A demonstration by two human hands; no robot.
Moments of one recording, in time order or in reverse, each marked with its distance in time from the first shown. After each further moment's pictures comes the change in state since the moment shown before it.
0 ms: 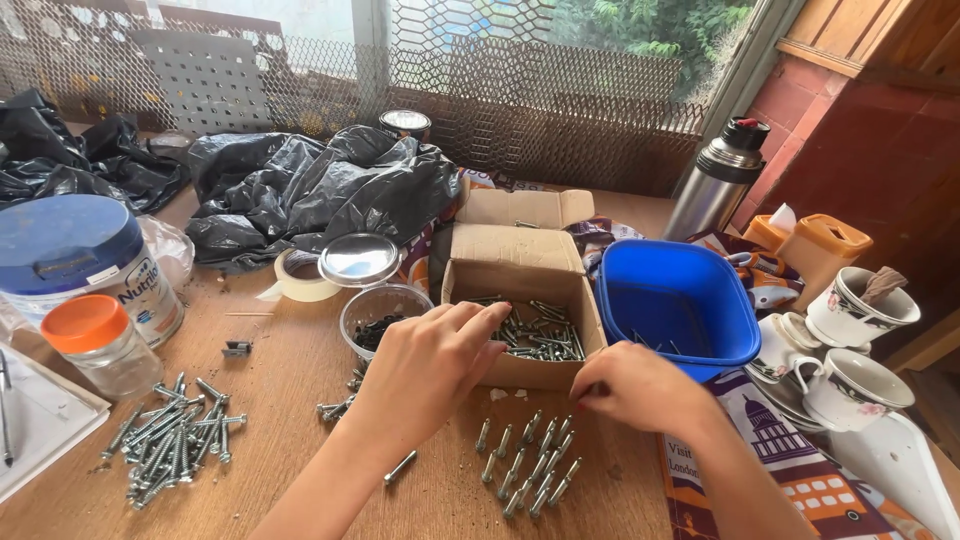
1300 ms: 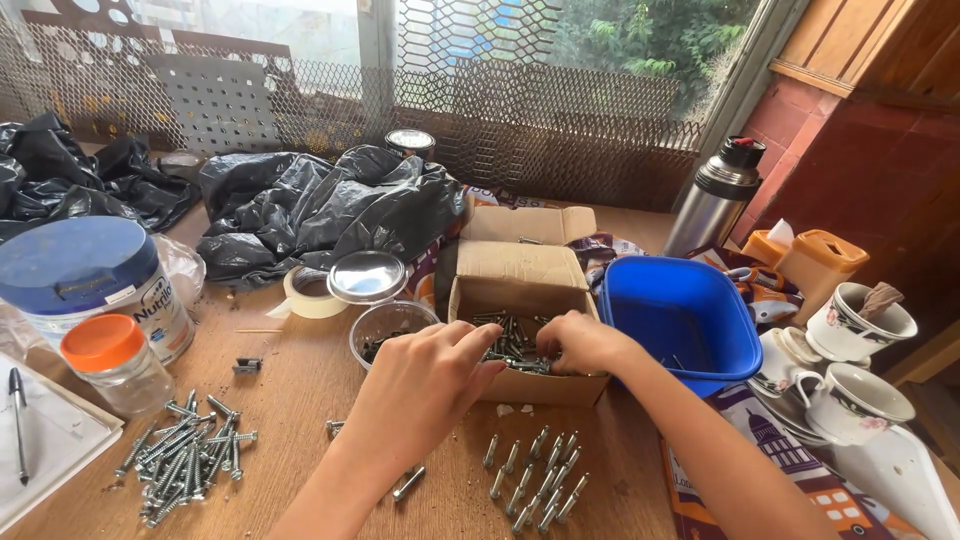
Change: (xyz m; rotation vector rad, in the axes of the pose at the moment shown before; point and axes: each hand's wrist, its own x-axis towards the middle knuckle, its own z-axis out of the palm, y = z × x) left_hand 0.006 0.006 -0.032 -0.010 -0.119 -0.119; right_hand 0.113 0.018 0.008 -0.044 -0.165 0.080
